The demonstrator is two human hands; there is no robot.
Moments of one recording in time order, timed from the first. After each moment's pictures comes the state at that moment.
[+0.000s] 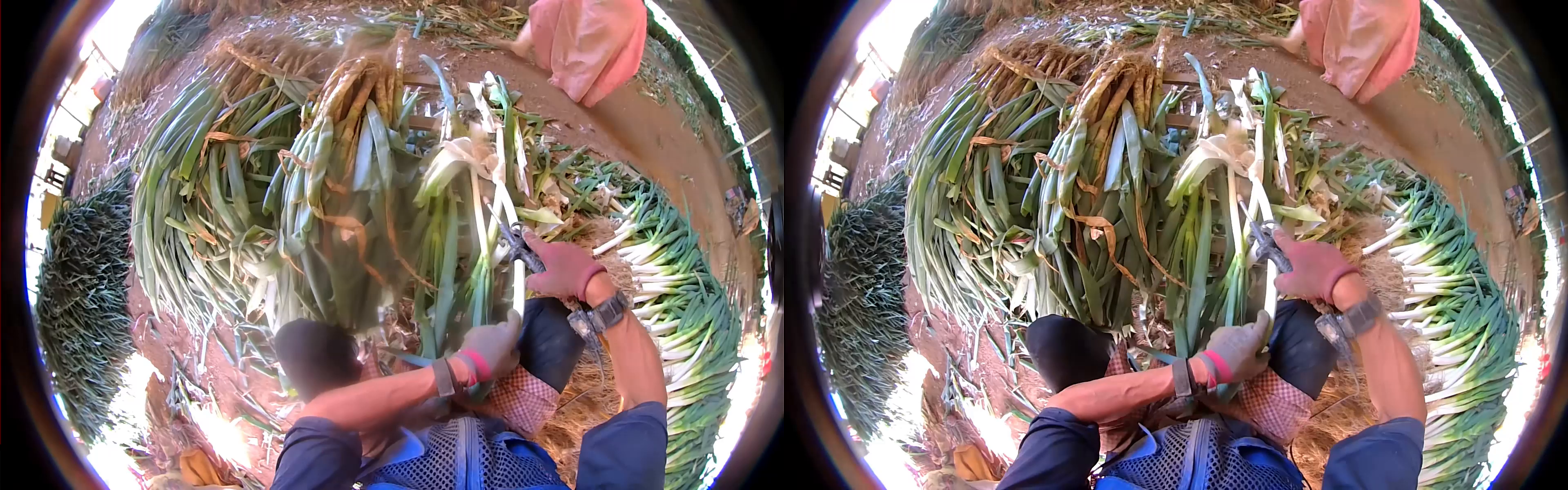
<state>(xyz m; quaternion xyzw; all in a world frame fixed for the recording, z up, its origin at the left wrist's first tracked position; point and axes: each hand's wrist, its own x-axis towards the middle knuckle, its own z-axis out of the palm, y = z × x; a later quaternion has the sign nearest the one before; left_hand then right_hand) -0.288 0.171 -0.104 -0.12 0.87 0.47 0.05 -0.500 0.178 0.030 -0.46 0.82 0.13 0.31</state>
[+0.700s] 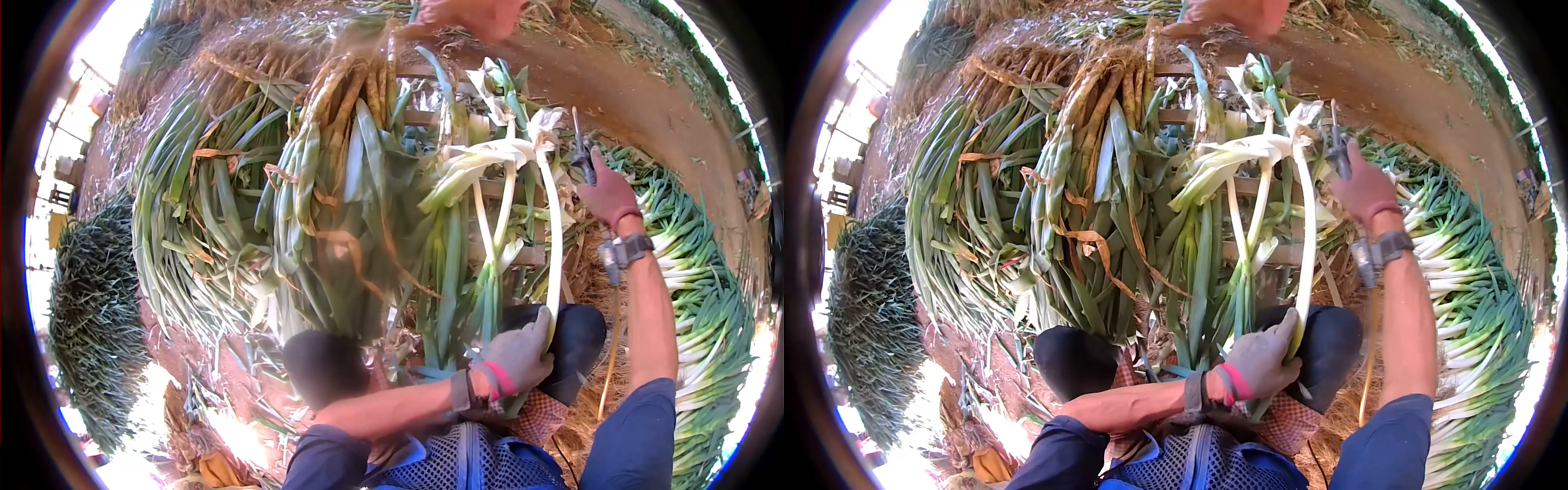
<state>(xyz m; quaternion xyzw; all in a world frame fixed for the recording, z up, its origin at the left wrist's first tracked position) -0.323 0.167 -0.068 -0.13 0.82 0.56 0.02 -0.621 0.146 0.008 -0.26 0.96 -0.01 0.11</state>
